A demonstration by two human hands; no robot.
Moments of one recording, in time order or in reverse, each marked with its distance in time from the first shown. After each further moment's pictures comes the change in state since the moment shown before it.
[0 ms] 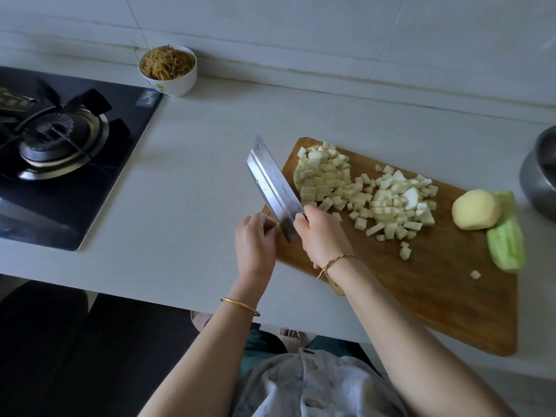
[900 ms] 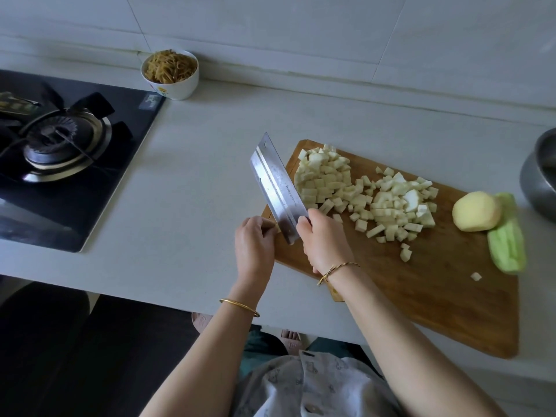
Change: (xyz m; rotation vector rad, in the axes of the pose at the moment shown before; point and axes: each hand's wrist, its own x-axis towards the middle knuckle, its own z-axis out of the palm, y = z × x) left_hand 0.001 0.000 -0.003 -0.029 0.002 -0.032; right_hand -0.007 0.002 0.004 0.038 0.051 0.014
